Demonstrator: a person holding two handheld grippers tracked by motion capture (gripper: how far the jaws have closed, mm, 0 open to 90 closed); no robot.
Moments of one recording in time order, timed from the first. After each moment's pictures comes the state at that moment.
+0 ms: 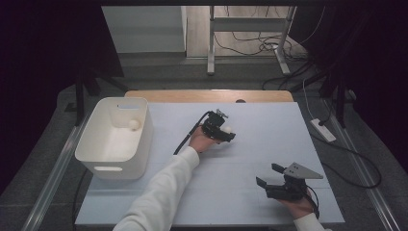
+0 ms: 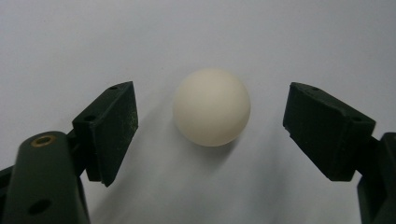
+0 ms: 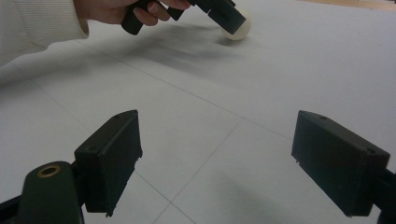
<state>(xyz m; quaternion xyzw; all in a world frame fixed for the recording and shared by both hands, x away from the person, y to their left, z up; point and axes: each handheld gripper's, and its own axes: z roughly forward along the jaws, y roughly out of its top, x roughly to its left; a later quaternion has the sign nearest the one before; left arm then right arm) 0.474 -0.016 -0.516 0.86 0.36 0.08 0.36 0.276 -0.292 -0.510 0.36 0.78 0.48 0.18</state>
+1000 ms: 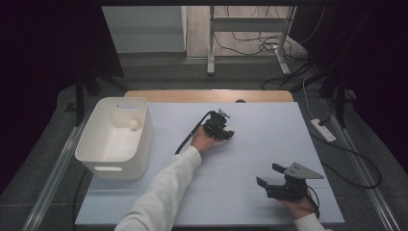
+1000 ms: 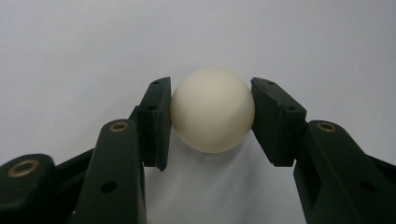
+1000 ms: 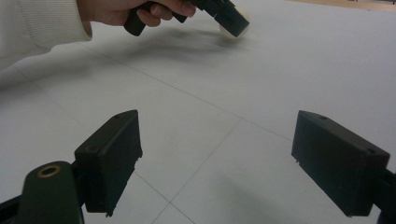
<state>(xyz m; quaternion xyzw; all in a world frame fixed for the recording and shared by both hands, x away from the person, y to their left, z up) 0.476 -0.020 -0.514 0.86 0.36 0.08 0.35 0.276 -0.293 -0.510 0.36 0.77 0.48 0.19</state>
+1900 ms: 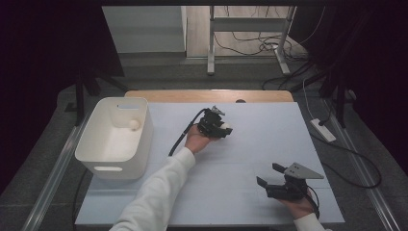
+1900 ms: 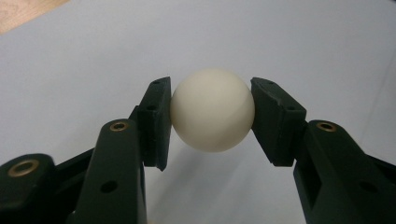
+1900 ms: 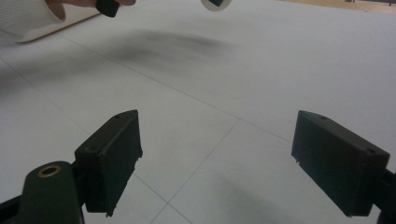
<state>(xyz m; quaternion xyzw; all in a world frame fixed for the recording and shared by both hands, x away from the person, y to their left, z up) 0.451 0.005 -0.483 0.84 0.35 0.07 0.40 0.276 -0.293 -0.509 0.36 0.77 0.48 0.19</state>
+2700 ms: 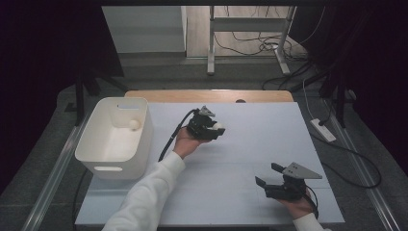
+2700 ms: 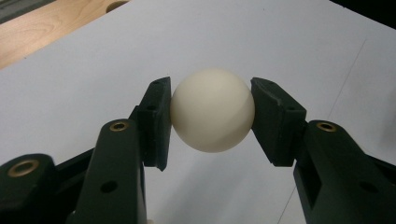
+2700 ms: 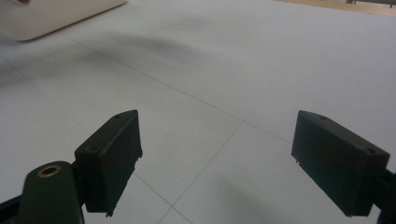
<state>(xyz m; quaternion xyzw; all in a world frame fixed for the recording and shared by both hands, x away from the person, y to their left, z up) 0.422 0.033 -0.462 0.84 0.34 0.10 0.42 0.275 -0.289 -0.508 0.36 0.78 0.48 0.19</state>
